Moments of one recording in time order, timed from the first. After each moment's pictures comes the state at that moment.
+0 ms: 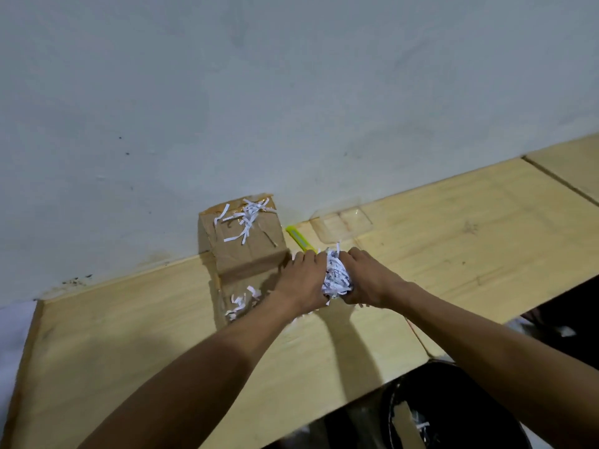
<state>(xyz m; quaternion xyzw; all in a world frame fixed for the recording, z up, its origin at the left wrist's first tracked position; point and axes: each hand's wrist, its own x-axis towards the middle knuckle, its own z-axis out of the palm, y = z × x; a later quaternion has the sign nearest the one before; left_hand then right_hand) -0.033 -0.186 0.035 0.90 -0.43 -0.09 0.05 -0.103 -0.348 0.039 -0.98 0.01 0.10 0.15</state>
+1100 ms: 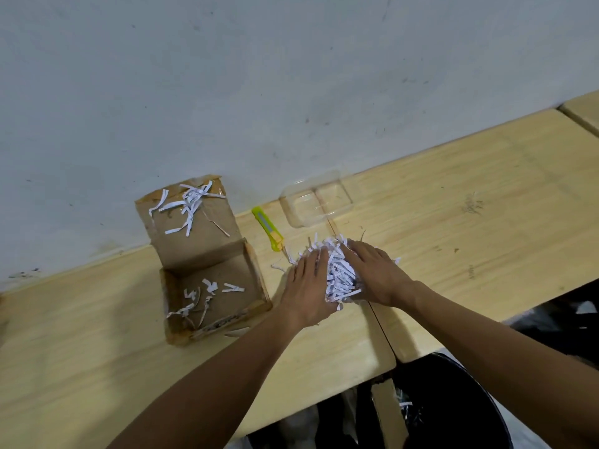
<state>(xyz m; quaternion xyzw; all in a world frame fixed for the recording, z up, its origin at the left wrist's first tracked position) -0.067 -0.290 -0.055 0.91 -0.35 -0.20 0.10 -0.120 -0.478 -0.056 -0.98 -0.04 0.14 0.12</state>
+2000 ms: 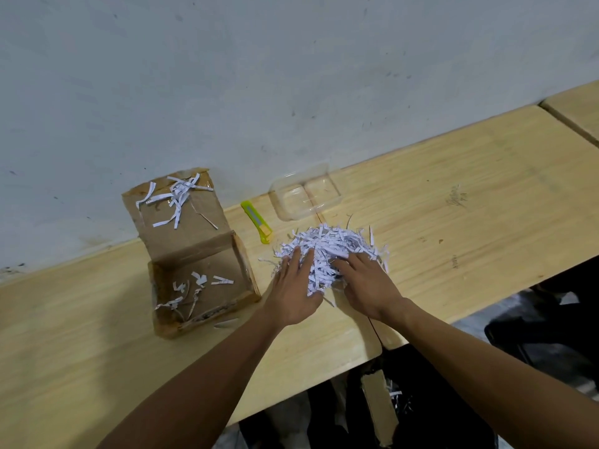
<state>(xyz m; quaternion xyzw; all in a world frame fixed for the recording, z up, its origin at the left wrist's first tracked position) -0.079 -0.274 -0.066 0.90 -0.30 -0.26 0.18 -0.159 -0.459 -0.061 -0.98 0.00 0.07 0.16</state>
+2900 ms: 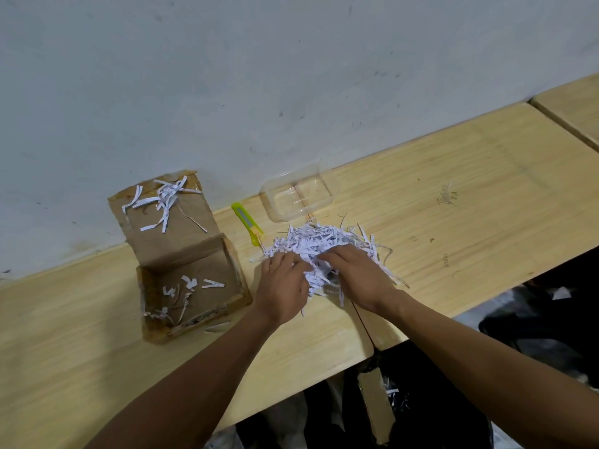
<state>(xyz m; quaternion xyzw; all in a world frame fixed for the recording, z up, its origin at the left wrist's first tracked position) -0.076 -0.278 -0.062 0.91 -0.37 0.00 0.16 -0.148 -0.469 -0.046 -0.98 -0.05 0.01 0.20</state>
